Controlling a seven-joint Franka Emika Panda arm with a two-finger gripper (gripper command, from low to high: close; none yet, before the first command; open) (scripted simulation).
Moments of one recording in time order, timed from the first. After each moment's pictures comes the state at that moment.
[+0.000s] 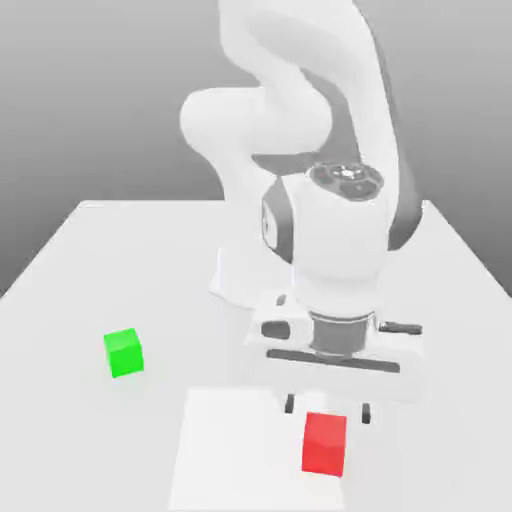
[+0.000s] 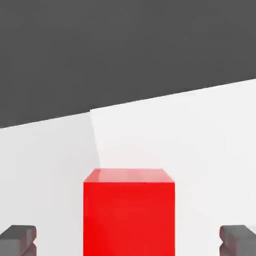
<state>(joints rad) 0.02 0.27 0.15 -2.59 -0.14 2.86 1.27</state>
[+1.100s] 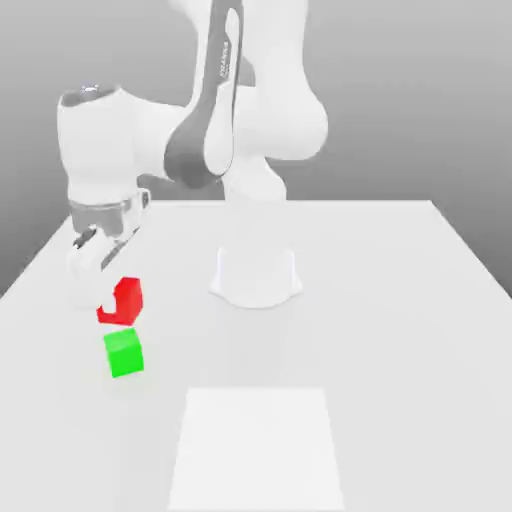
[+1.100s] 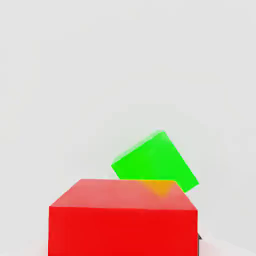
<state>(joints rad) -0.64 -0.23 -0.12 -2.99 -0.07 2.77 1.95</state>
